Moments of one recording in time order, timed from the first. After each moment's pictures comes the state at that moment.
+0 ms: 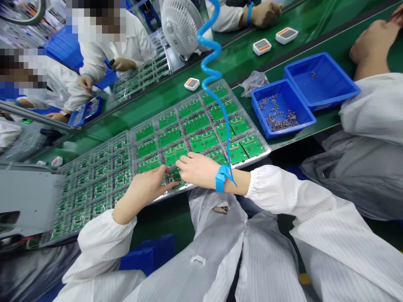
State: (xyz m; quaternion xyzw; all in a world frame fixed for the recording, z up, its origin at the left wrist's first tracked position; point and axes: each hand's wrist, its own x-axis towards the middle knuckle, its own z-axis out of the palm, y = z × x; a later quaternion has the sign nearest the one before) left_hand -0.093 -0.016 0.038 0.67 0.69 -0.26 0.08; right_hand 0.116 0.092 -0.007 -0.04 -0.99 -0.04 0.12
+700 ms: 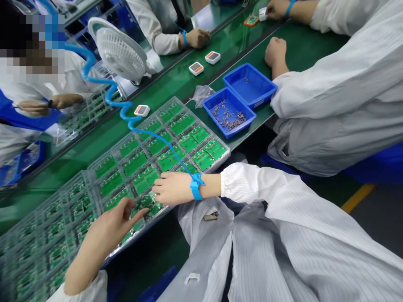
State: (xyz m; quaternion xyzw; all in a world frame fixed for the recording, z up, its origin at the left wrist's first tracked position) left_hand -0.128 -0.026 0.030 0.65 0.74 -0.14 0.14; right_hand 0.130 0.093 -0.022 -0.04 -0.99 0.03 0.14
